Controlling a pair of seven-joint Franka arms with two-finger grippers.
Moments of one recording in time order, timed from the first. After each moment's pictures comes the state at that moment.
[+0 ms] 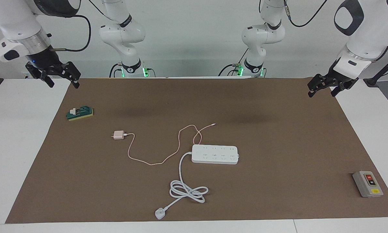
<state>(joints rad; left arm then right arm) 0.05 0.05 -0.02 -1.55 -0.01 1.57 0.07 0.09 -0.02 -0.24 -1.57 0.01 1.55 -0.06</state>
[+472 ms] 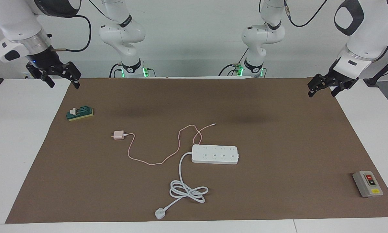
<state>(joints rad) 0.05 0.05 -0.02 -1.54 -0.01 1.57 0.07 0.09 -0.02 -0.23 -1.58 0.01 1.54 -0.06</state>
